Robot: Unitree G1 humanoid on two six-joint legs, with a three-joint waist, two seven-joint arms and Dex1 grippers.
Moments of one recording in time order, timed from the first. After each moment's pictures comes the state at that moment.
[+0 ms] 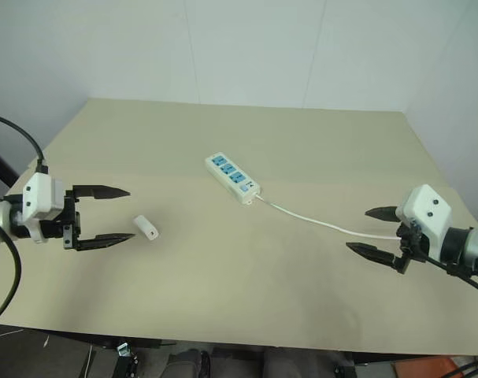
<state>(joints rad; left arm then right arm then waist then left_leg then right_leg) -0.32 0.99 0.23 0.01 -0.47 0.06 -1.34 -0.03 -1.05 -0.41 -0.25 0.44 0.44 1.09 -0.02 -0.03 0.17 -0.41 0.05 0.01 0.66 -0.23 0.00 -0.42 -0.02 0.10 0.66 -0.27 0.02</state>
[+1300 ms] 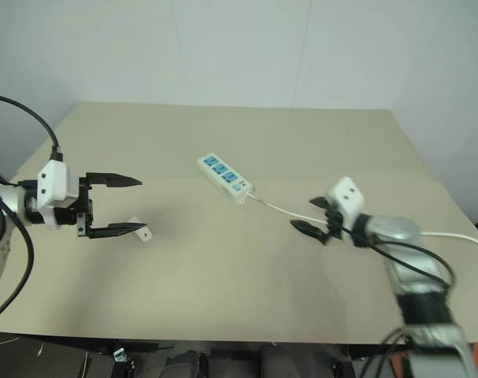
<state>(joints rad) -0.47 0.96 0.13 0.05 -0.40 0.07 -1.35 -0.59 -0.57 0.03 0.30 0.20 0.28 0.87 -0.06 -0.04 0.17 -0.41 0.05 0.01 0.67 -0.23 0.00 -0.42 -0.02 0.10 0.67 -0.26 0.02</state>
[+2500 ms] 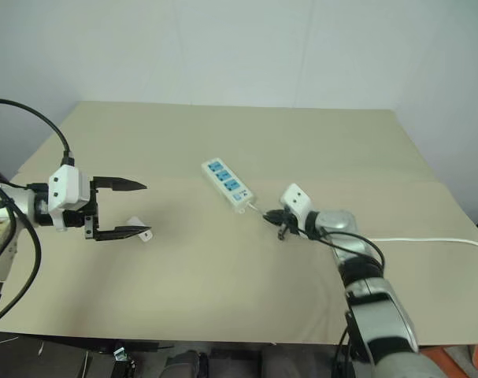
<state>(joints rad) -0.46 0.95 0.11 0.04 -0.39 0.07 -1.33 -0.60 -0.48 0.09 0.51 0.07 0.04 0.99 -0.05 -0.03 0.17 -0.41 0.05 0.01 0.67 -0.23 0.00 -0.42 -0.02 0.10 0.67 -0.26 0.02</state>
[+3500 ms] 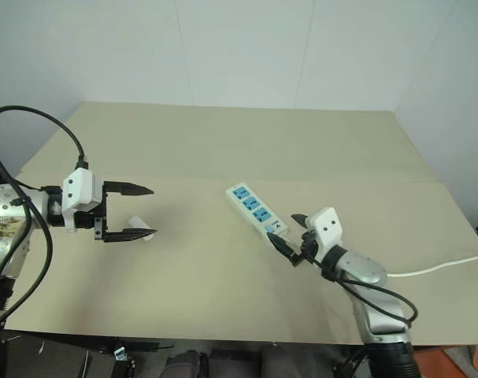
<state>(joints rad) -0.49 0.92 0.06 0.09 -0.36 0.07 -1.34 -0.16 -0.36 -0.03 -0.21 0.22 0.31 0.59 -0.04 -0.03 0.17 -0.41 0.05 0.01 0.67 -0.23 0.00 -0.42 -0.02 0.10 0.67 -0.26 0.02</state>
